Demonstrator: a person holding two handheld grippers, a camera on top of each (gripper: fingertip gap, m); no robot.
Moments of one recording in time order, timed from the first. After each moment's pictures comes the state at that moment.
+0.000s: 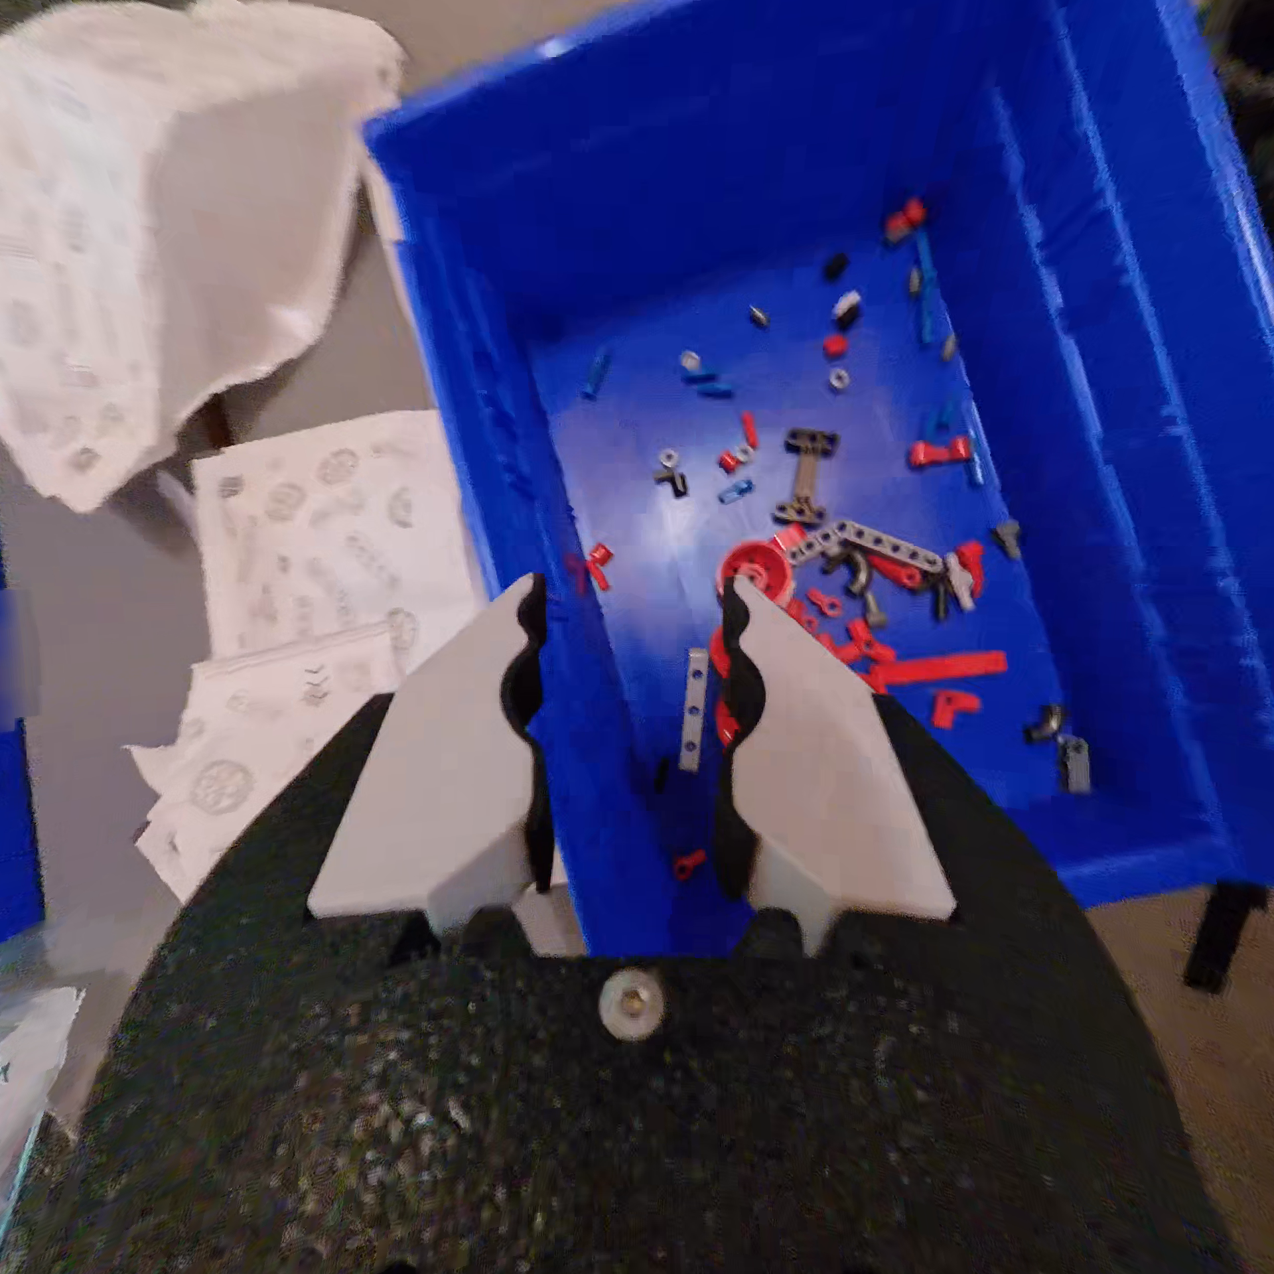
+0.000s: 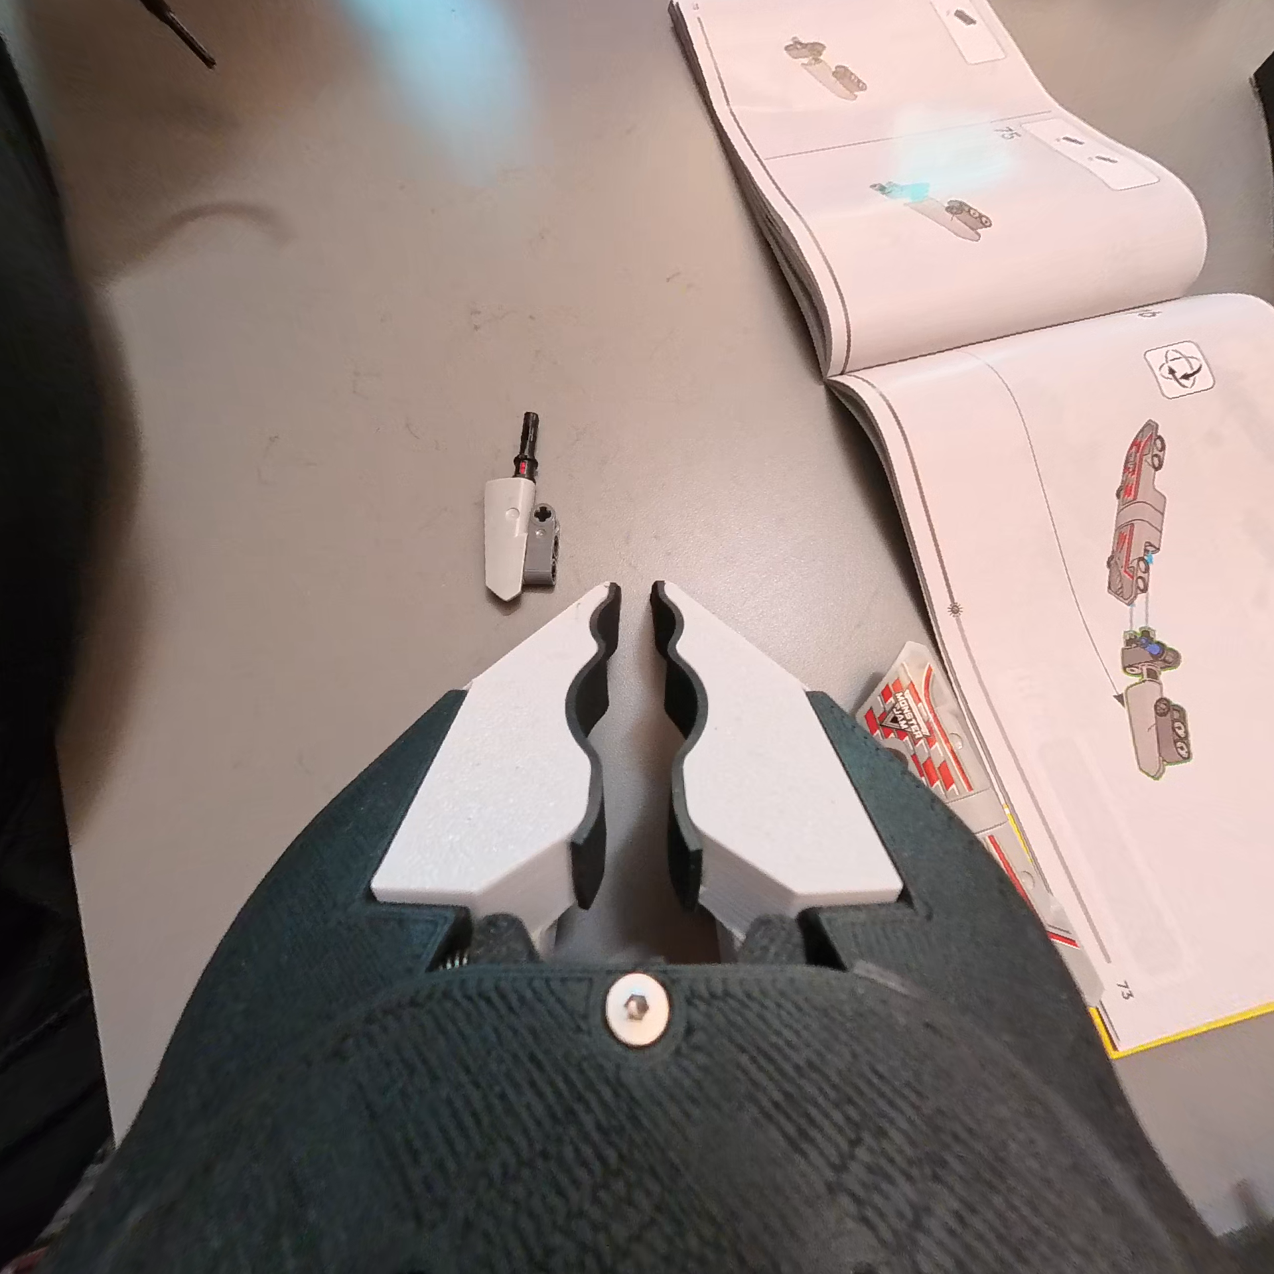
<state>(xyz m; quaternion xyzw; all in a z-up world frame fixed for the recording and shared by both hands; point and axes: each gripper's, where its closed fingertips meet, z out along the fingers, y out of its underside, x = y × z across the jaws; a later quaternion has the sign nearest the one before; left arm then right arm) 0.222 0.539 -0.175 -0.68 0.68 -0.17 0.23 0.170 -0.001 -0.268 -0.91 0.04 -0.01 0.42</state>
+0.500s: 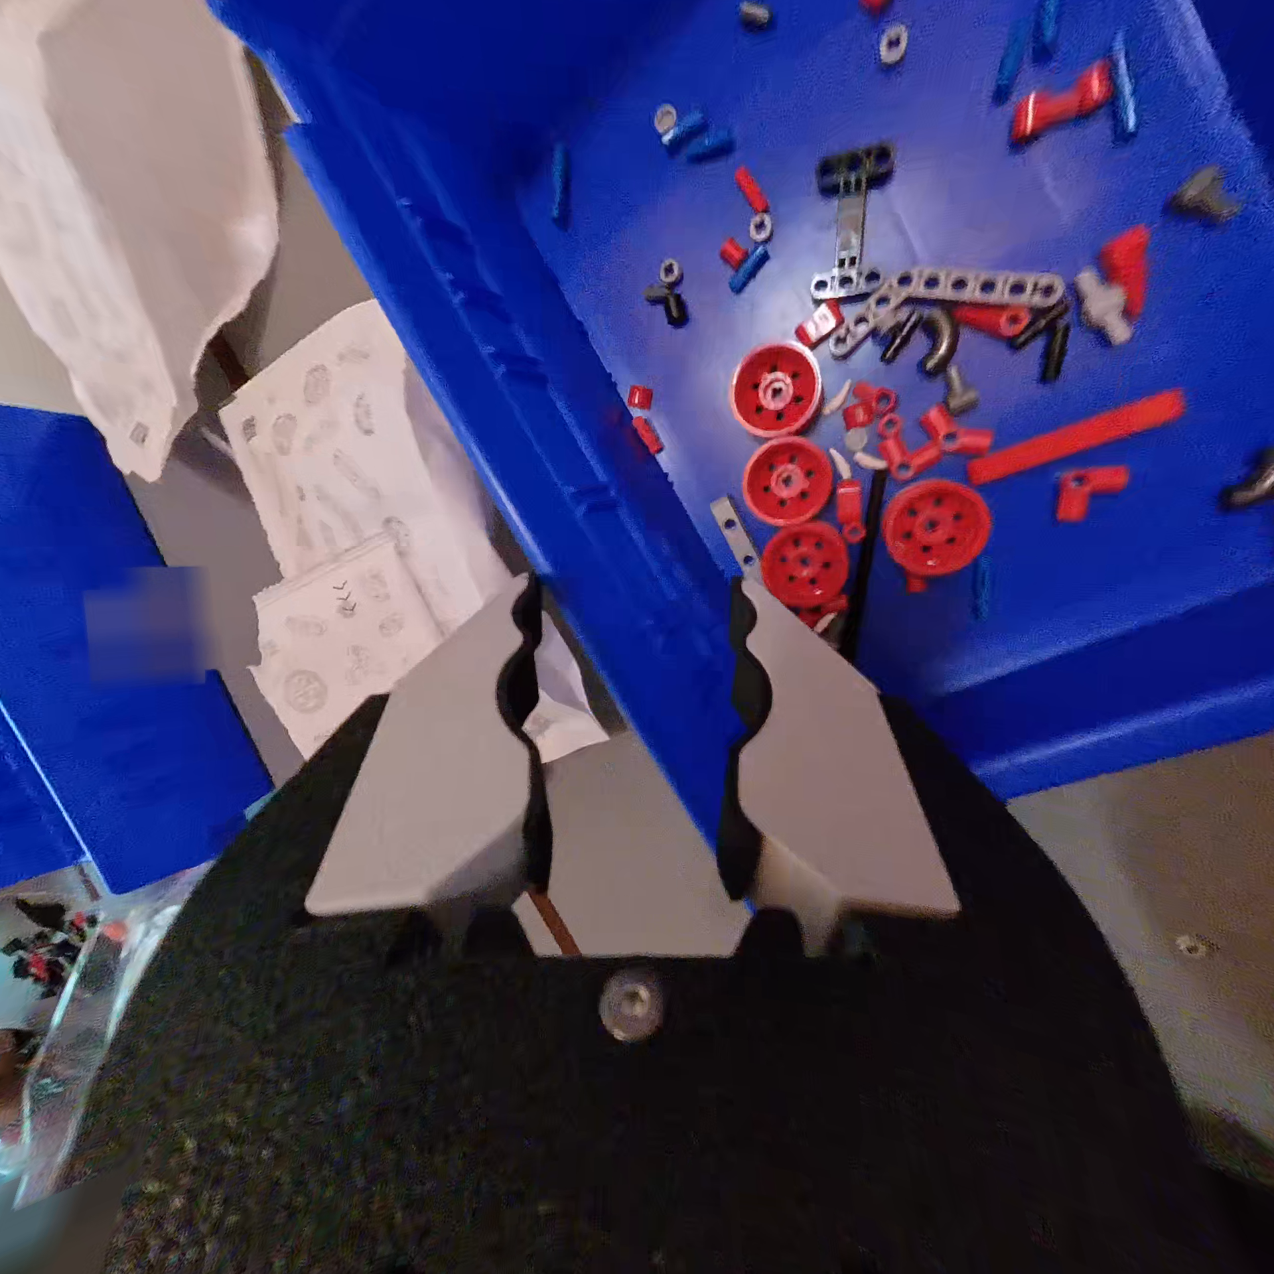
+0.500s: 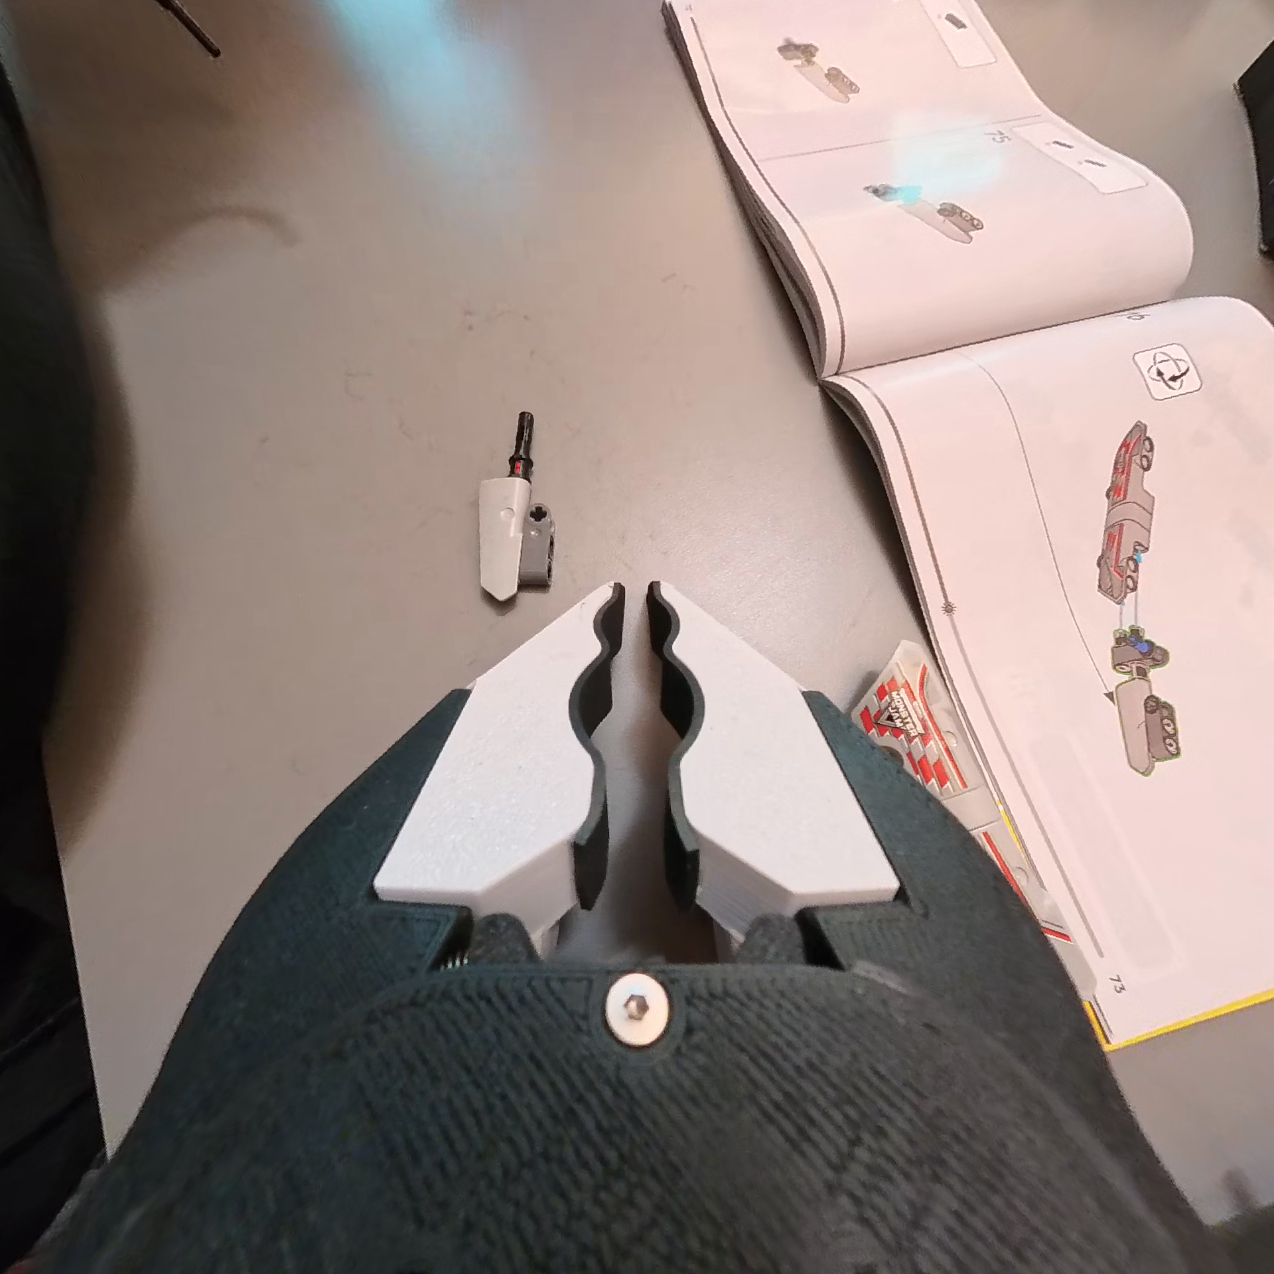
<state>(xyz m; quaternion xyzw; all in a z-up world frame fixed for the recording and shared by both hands) 0.186 0.527 -0.186 -0.62 0.75 0.00 0.22 0.171 -0.001 -0.268 -0.91 0.04 -0.02 0.41</state>
